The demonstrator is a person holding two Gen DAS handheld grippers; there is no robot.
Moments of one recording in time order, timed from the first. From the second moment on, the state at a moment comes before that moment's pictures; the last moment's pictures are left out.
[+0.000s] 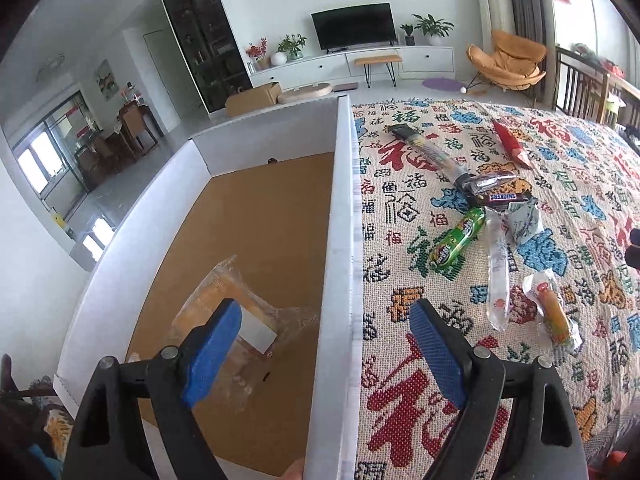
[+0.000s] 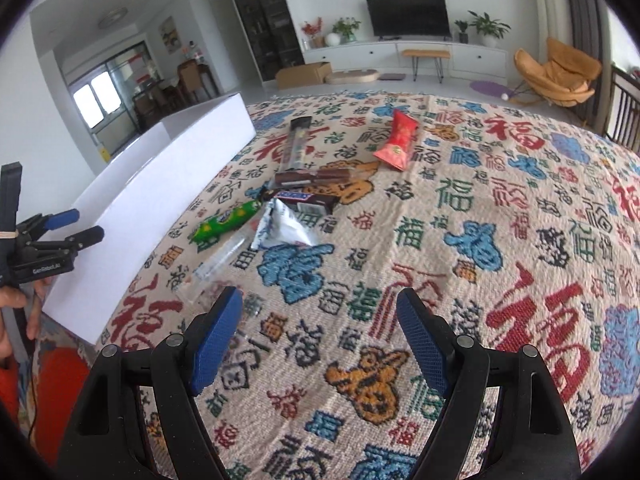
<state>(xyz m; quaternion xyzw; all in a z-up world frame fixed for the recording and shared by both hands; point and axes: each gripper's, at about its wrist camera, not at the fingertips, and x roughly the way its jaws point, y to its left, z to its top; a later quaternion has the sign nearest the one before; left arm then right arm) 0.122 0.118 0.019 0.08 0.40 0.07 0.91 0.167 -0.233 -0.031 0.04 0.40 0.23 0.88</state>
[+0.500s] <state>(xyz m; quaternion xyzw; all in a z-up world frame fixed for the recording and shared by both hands) 0.031 0.113 0.063 -0.07 0.28 0.09 0.95 0.141 -0.251 -0.061 0.02 0.43 0.19 0.88</state>
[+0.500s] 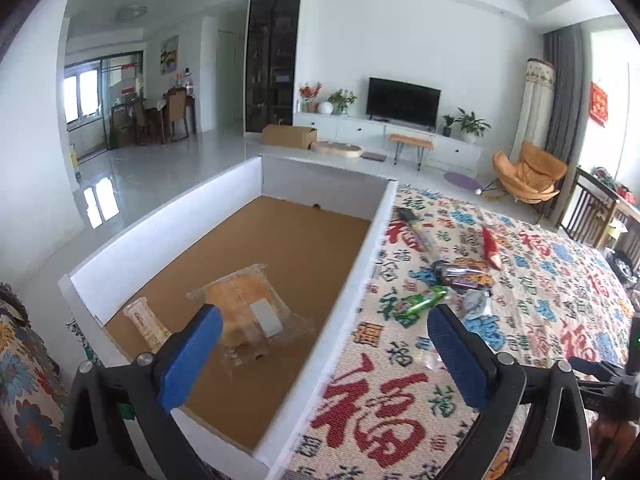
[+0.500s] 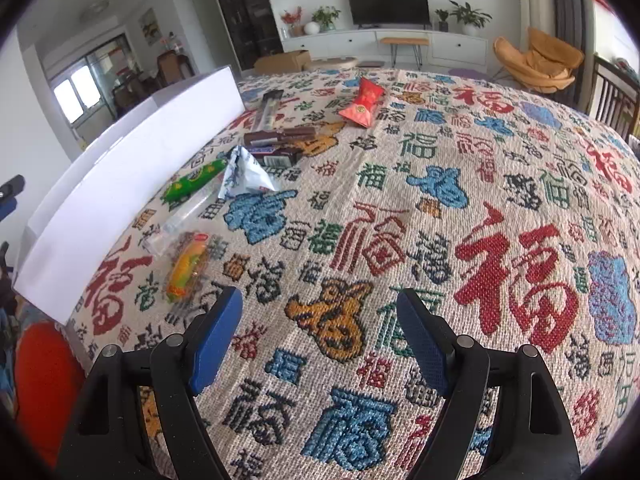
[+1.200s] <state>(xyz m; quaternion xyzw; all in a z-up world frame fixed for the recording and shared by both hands) 0.052 -0.006 -0.058 0.03 0.43 0.02 0.90 0.125 -0.256 -0.086 0.01 0.45 0.14 0.88</state>
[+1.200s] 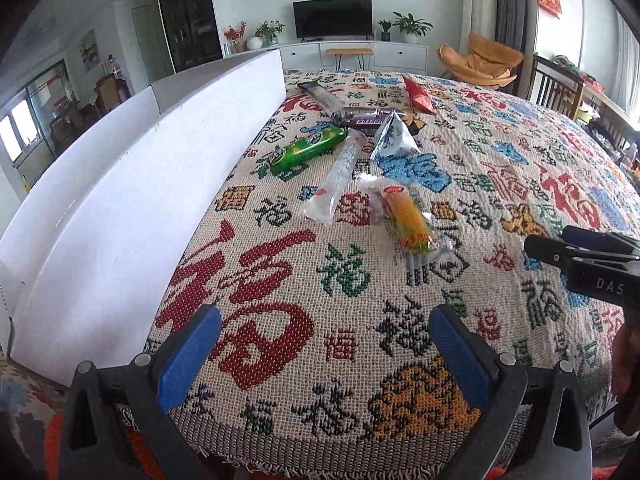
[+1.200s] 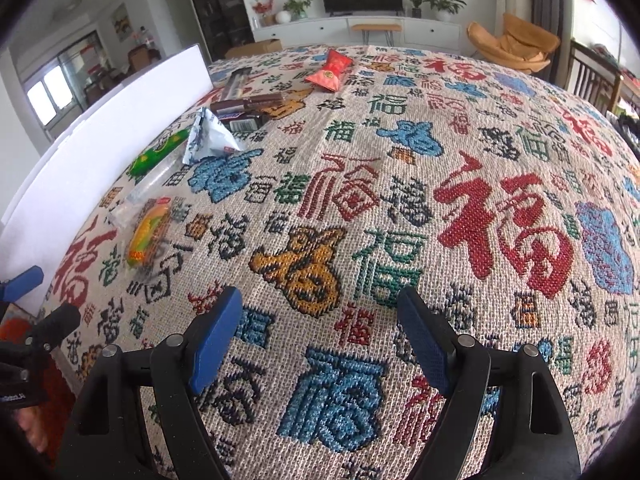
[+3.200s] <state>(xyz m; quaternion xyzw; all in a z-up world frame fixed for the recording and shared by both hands) 0.022 0.024 -0.058 -0.02 0.44 -0.01 0.90 0.192 -0.112 -0.076 -0.06 0.59 0.30 0.74</state>
